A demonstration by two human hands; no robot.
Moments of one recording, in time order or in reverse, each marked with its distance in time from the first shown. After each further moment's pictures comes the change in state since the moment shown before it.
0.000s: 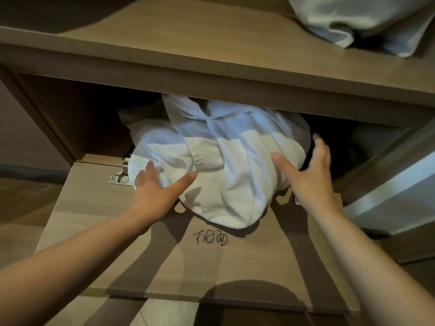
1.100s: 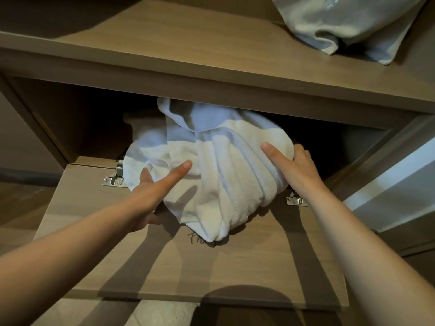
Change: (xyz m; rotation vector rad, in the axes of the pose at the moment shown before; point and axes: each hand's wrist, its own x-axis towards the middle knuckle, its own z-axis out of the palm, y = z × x) left_hand -0.003 0.013 -0.004 -0.345 -0.259 -0.304; right_hand 0.022 -0.015 -0.006 -0.126 -0.154 0.136
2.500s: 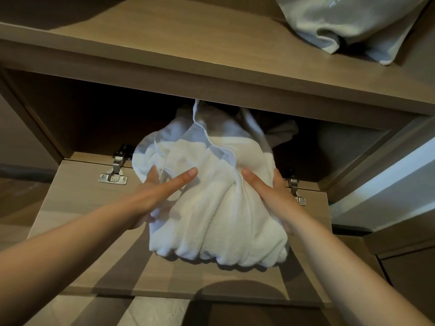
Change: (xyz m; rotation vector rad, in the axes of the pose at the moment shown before) left_hand 0.000 -0.001 -0.002 0.148 -0.155 0.077; right_hand -0.035 0.017 0.035 0.190 -0.225 0.229
